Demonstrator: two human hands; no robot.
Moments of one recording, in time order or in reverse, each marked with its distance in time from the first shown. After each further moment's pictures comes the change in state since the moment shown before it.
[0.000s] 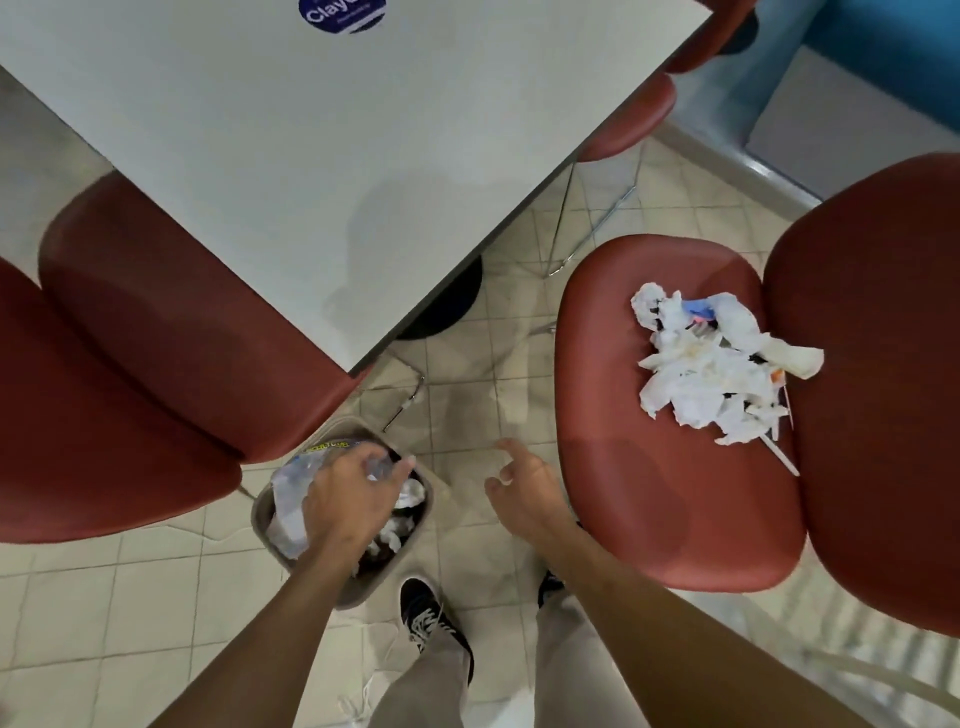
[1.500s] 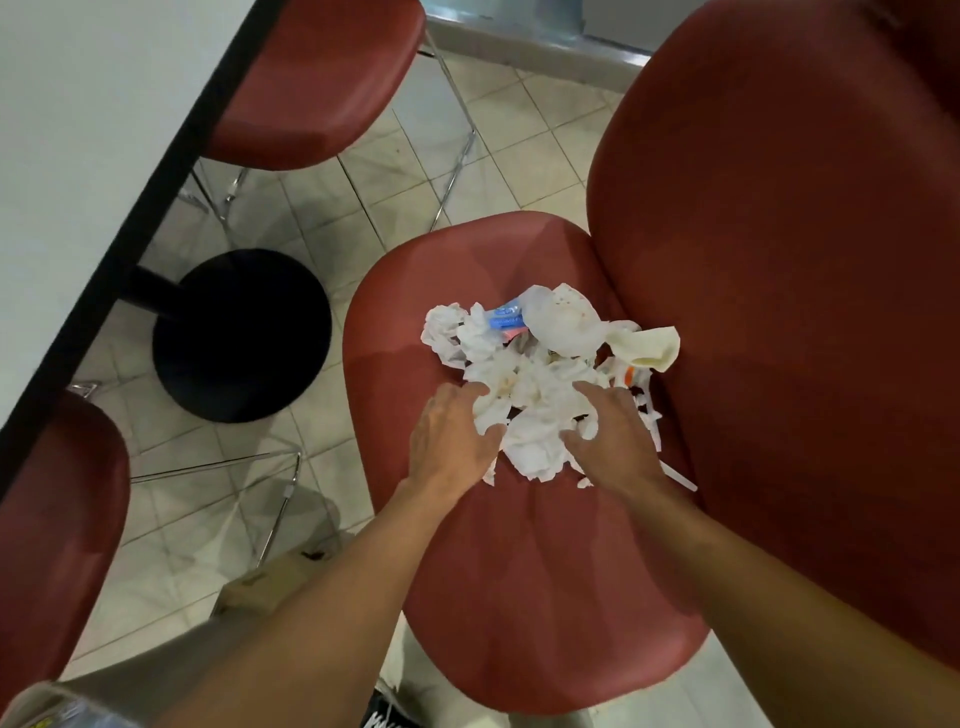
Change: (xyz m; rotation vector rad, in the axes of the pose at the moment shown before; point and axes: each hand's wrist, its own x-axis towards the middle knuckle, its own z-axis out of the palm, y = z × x) left_hand 0.052 0.364 0.306 0.249 -0.360 0.542; right_hand 0.173 0.286 -0.279 0.098 0.351 0.140
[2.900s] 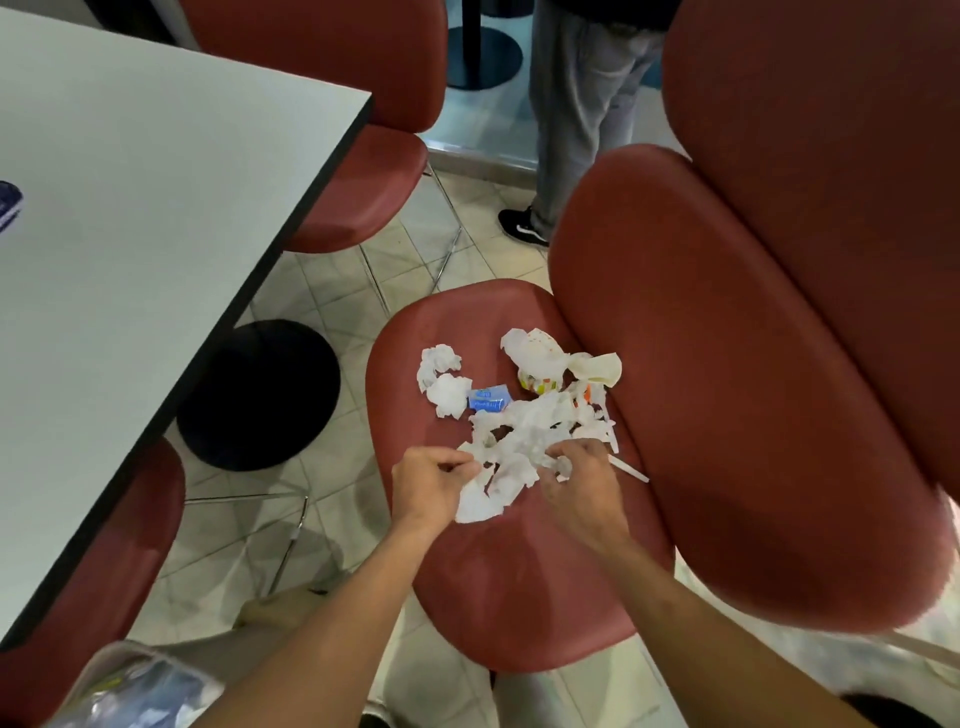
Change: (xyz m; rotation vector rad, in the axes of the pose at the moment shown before) left_hand -0.121 0.008 -0.059 -0.494 0.086 -0.194; right_hand -0.140 -0.055 -0.026 0.094 0.164 -0.005
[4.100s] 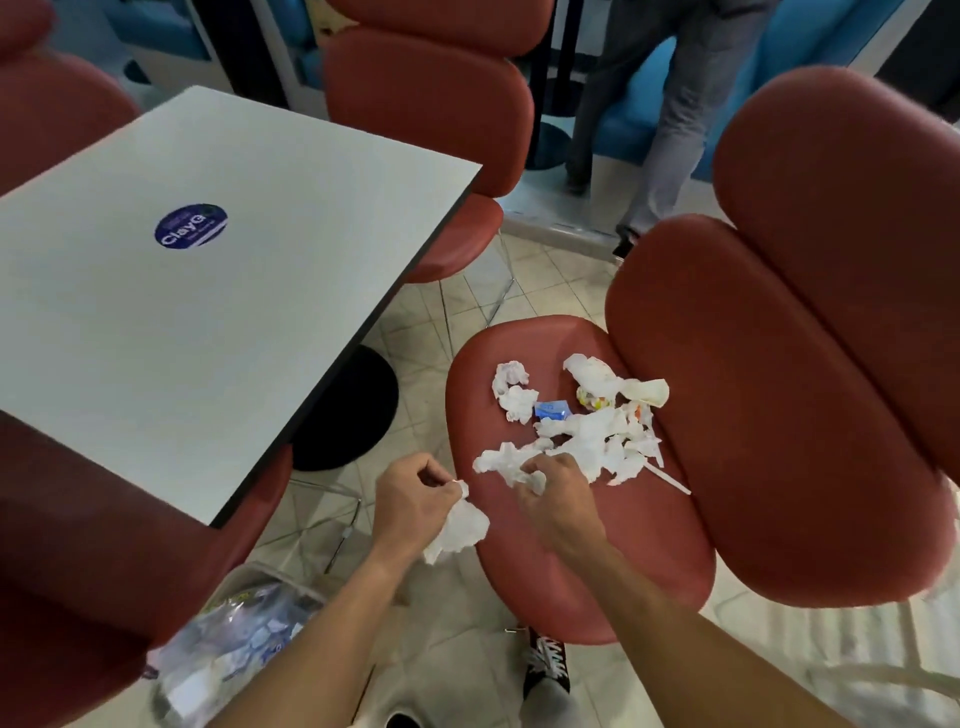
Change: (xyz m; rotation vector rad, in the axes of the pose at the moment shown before) left_hand -0.110 -0.046 -0.151 -0.093 0.185 0.206; right_hand -0.127 -0.113 0.047 0.002 -0.055 -0.157
